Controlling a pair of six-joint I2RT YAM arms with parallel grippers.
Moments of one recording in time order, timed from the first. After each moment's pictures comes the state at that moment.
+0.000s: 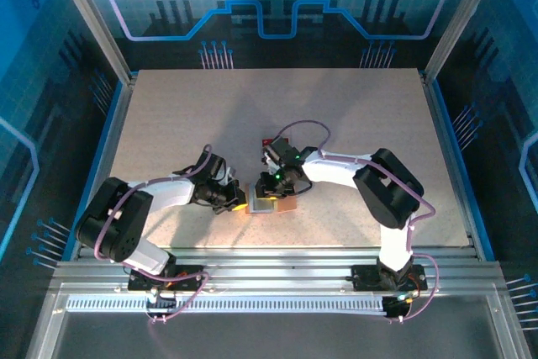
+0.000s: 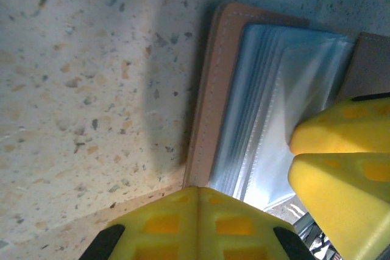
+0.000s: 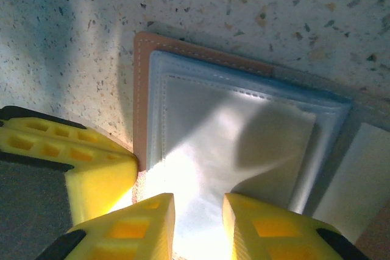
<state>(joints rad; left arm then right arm) -0.38 1.52 0.58 -0.21 0.58 -0.80 0.77 1.90 1.17 -0.44 -0.42 0.69</state>
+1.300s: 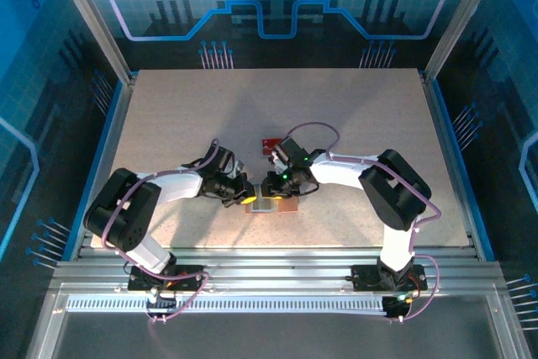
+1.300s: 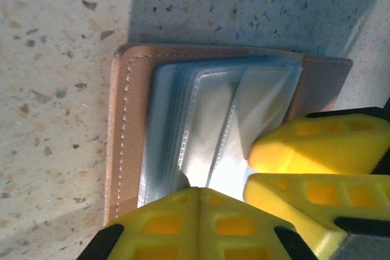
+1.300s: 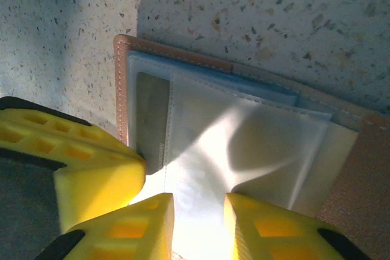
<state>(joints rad) -0.42 1.59 0.67 -0.17 0.61 -0.88 0.73 1.85 1.08 -0.35 -0.45 0.70</state>
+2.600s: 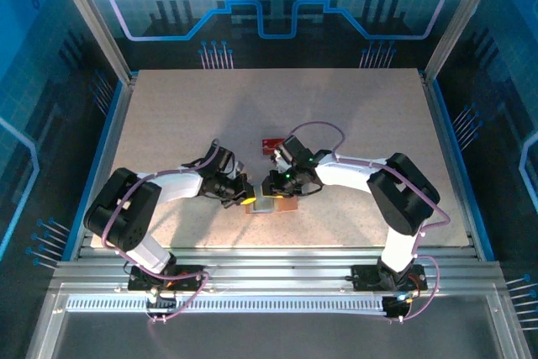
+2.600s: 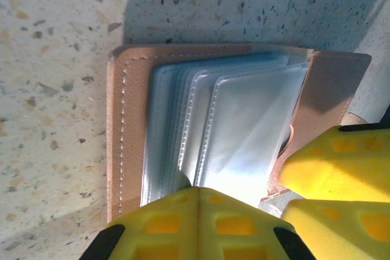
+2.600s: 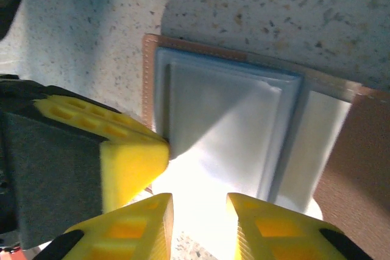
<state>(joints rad) -0.42 1.59 0.68 -0.19 0.61 -0.87 0.73 1.79 1.04 -0.32 -0.48 0.71</state>
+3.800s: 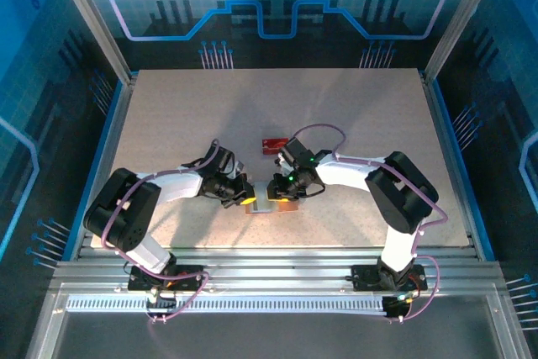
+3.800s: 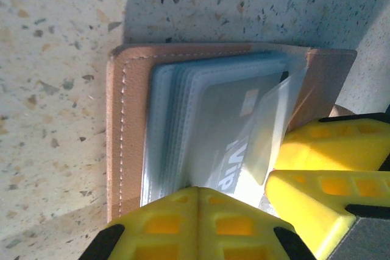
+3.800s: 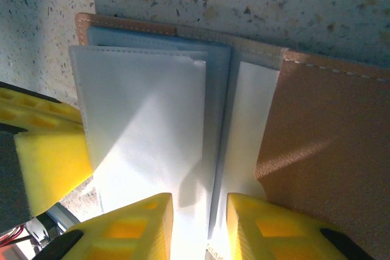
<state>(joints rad) -0.42 1.59 0.68 -0.20 0.61 -0.87 0.71 1.81 1.03 -0.40 -0.45 0.68</state>
